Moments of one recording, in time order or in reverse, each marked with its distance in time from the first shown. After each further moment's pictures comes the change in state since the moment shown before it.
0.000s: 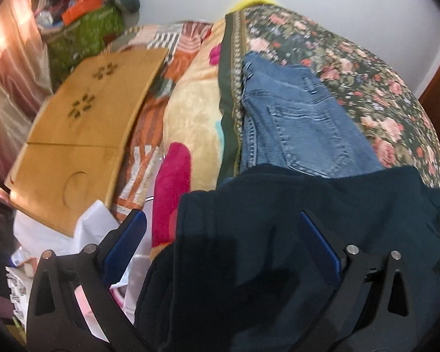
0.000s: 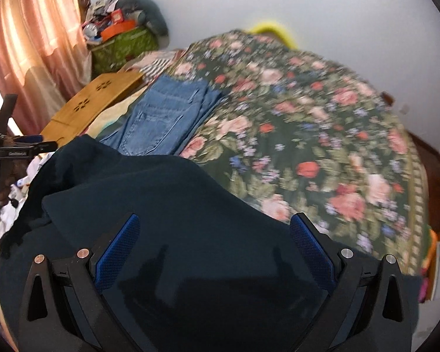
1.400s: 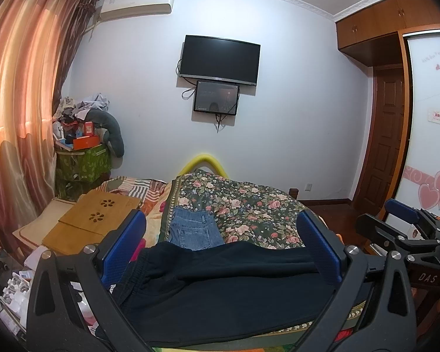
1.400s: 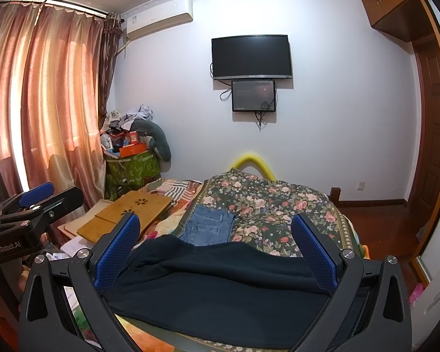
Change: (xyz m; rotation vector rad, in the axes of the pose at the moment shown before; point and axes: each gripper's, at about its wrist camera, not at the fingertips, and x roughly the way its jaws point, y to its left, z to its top) left arm -0.417 -0.129 -0.214 0.054 -0.802 -0.168; right arm -0.298 0.189 -0.107 0.035 -0.672 -0.183
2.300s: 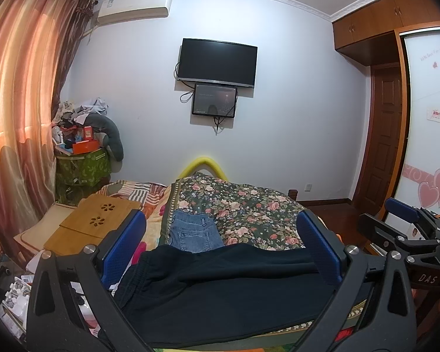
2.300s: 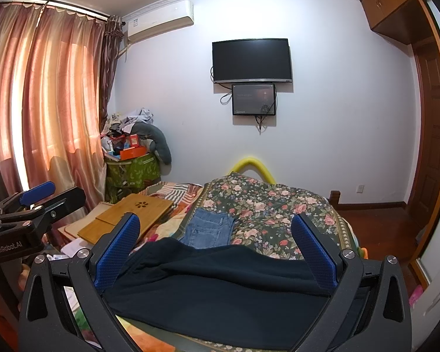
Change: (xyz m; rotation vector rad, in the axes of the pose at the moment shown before) left arm -0.007 -0.005 0.003 0.013 -0.011 -0.004; right arm -0.007 -0.002 0.001 0.001 -0.018 0.006
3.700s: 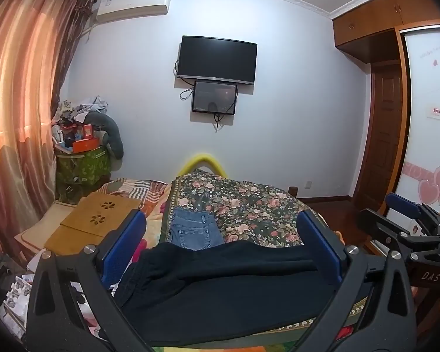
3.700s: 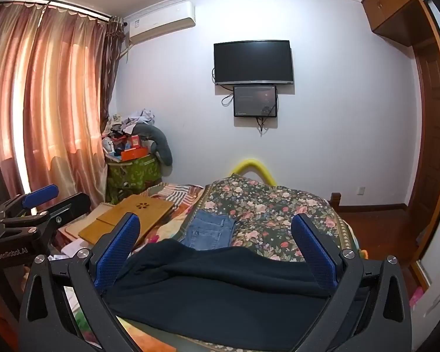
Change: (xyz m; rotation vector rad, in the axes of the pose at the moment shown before) left arm 0.002 0.002 0.000 0.001 0.010 0.000; right arm -0.002 0.002 0.003 -0.003 -0.007 0.004
